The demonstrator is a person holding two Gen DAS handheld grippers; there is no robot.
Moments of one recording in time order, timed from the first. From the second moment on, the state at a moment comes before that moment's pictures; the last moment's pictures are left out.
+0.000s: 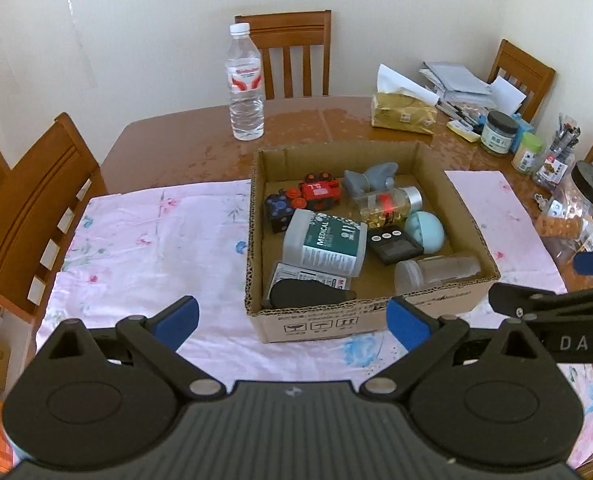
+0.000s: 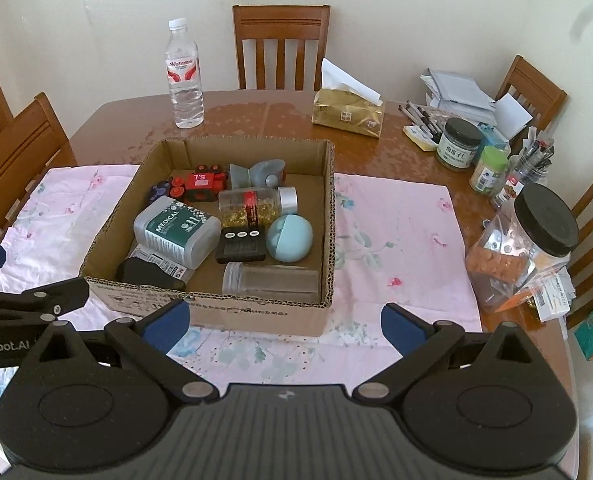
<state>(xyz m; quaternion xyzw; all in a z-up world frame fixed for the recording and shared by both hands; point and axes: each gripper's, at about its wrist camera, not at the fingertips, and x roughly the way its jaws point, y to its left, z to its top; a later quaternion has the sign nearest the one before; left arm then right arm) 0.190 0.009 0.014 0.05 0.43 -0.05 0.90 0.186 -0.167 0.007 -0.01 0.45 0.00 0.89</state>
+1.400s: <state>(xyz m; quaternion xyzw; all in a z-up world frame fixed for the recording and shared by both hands) 0.181 0.012 0.024 0.05 0.43 -0.05 0.90 0.180 -0.167 0.018 -0.01 0.44 -0.01 0.90</state>
